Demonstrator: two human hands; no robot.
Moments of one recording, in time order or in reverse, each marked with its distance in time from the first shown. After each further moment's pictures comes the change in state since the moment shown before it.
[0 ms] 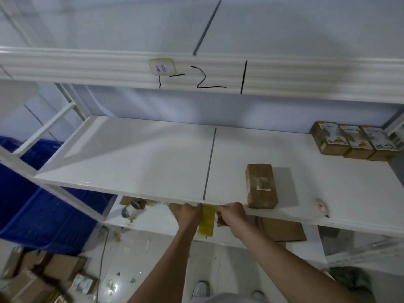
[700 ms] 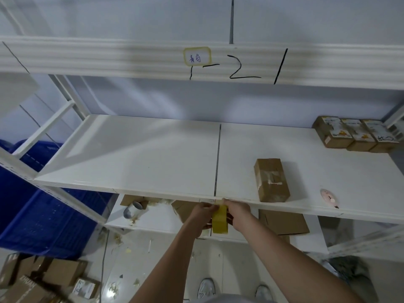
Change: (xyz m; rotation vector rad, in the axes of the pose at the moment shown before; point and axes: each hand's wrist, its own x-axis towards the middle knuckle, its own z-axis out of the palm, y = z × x) left_hand 0.012 -0.020 -0.020 -0.282 -0.495 -0.083; right_hand -0.013 -0.013 0.035 0.435 0.013 0.286
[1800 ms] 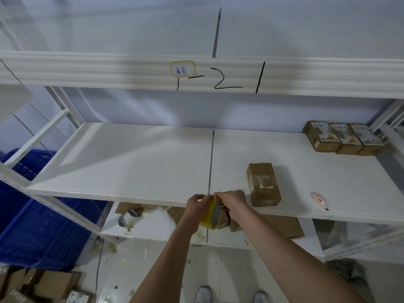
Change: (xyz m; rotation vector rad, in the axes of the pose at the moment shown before) left_hand -0.014 0.035 0.006 0.034 0.145 0.131; right_hand -0.016 -0.043 -0.004 -0.177 0.050 -0.208
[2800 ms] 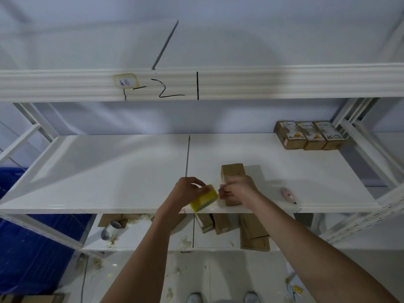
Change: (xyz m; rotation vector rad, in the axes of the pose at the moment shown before) left_hand -0.012 0.074 0.035 0.502 -0.108 0.409; right_hand 0.004 -0.029 -0.120 0.068 -0.177 -0.193
